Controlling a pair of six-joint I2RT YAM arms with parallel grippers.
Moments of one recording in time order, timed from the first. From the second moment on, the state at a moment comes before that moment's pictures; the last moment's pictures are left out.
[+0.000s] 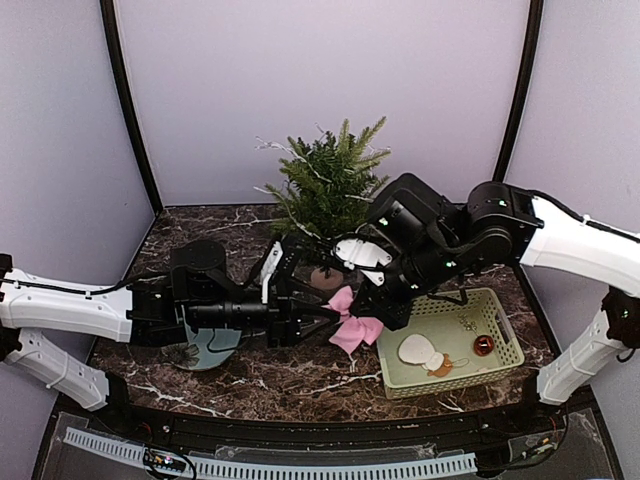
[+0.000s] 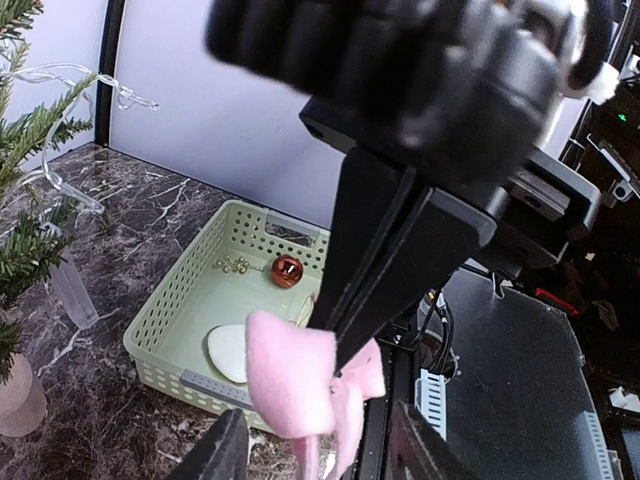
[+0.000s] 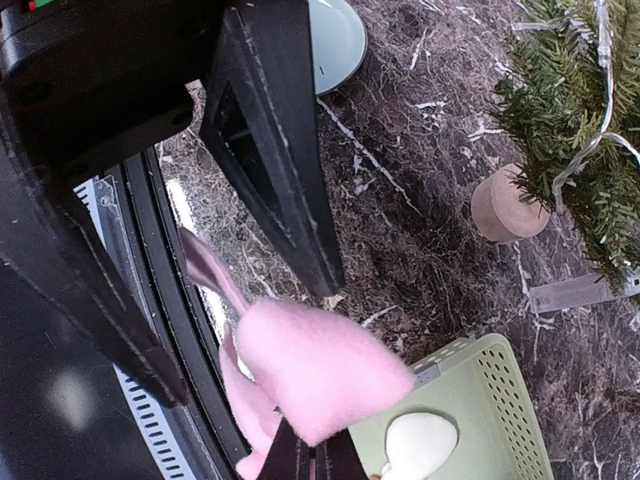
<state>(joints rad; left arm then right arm) -1.15 1.27 0.78 0.32 0.25 -0.27 1.23 1.47 1.55 -1.04 0.03 0.01</state>
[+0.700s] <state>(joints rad) -1.11 1.18 0.72 0.40 0.19 -0.35 1.26 1.41 1.56 -0.98 0.07 0.01</state>
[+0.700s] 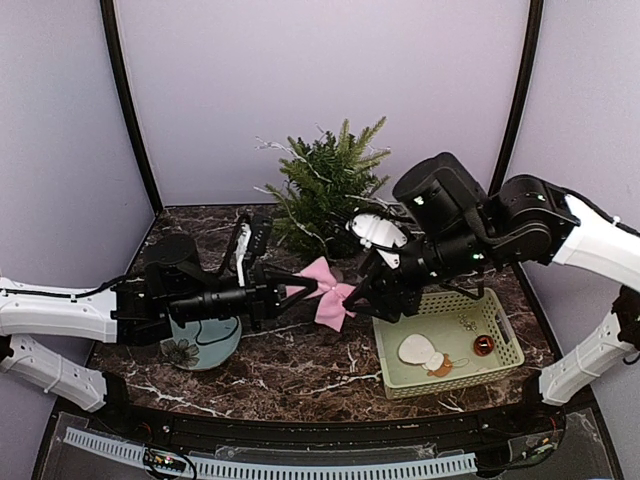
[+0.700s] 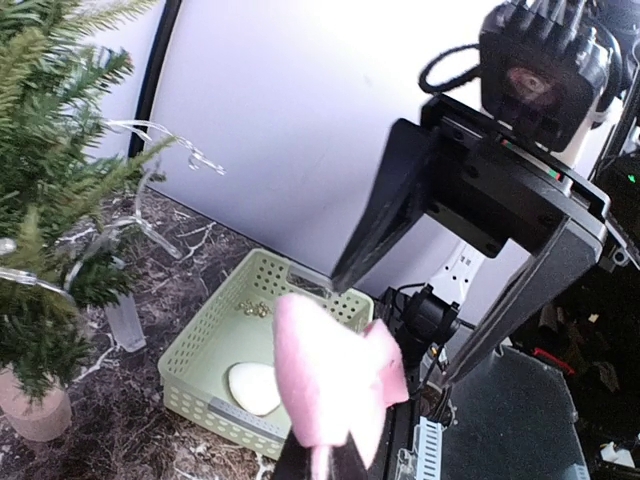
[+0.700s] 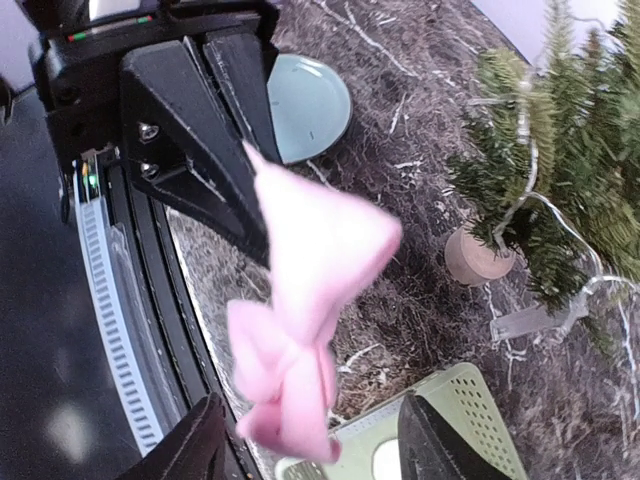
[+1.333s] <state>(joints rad) -0.72 1.10 0.79 0.55 0.42 -0.60 1.14 1.16 1.40 -0.68 0.15 0.10</state>
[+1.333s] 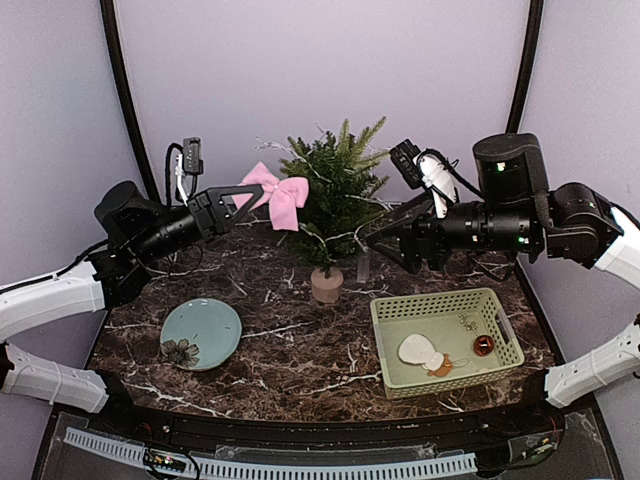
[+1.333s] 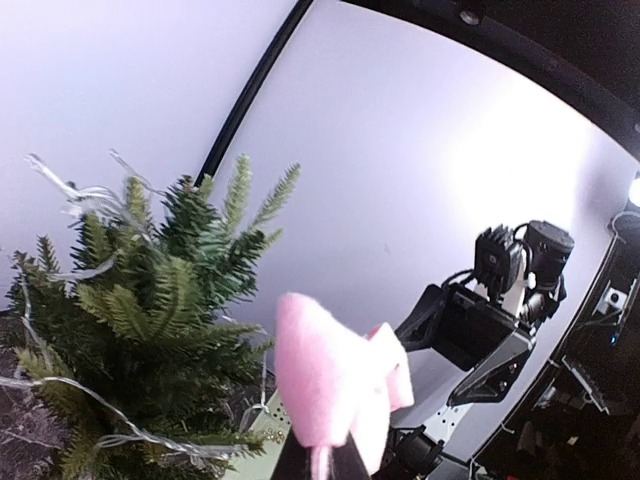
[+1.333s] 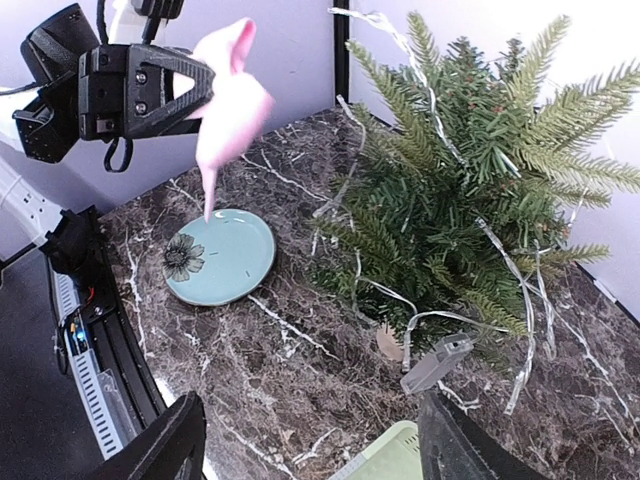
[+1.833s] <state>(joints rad) -0.50 1.25 0.93 0.44 0.61 -0.62 0.99 1.12 1.33 -0.60 0.13 0.14</state>
